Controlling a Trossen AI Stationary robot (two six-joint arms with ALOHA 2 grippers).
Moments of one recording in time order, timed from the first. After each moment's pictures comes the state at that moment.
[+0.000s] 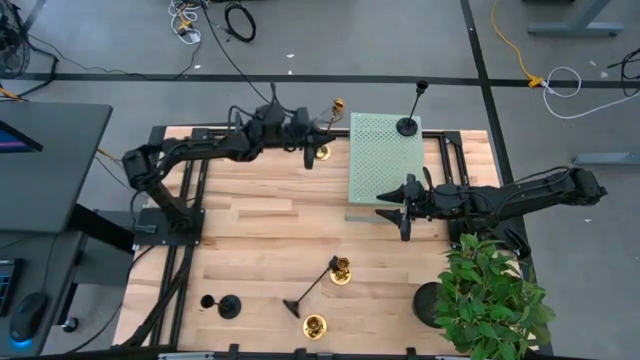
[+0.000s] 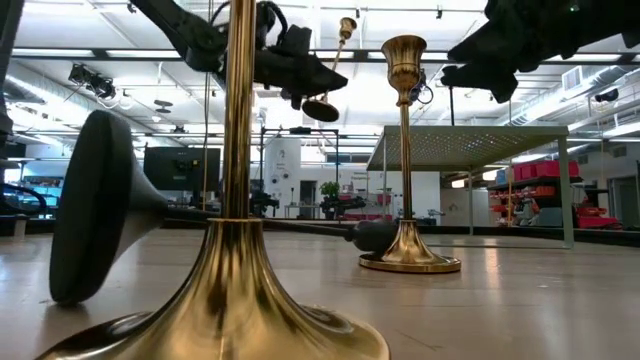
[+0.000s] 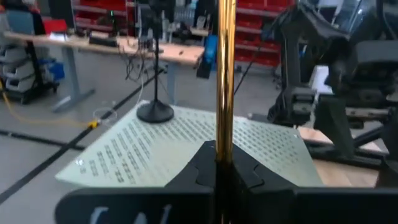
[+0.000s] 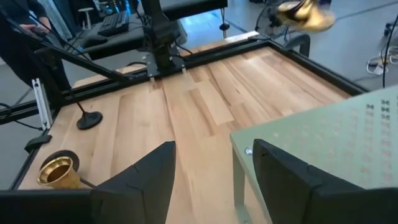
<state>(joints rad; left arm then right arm) 0.52 1.65 1.07 0.55 0.37 -0.07 0.13 0.81 0.47 0.04 0.28 0.29</state>
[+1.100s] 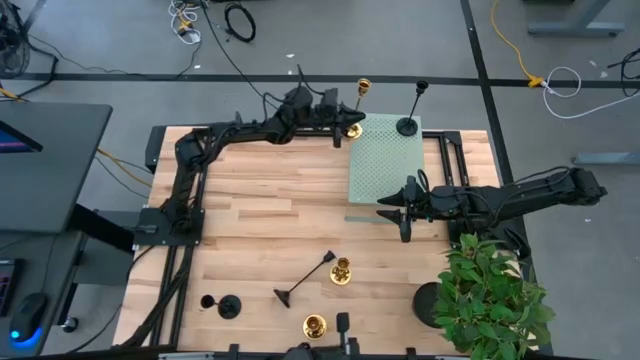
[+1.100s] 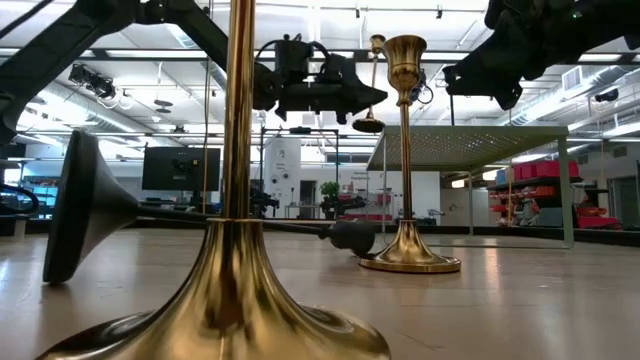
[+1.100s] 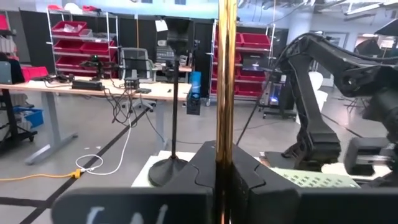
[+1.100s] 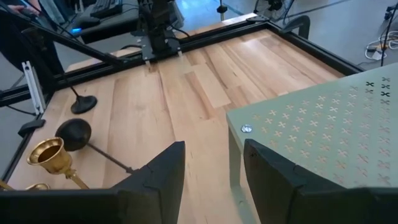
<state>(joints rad) 0.58 2.10 1.51 0.72 0.51 -0.10 0.13 0.81 0.47 -0.02 0.27 0.30</state>
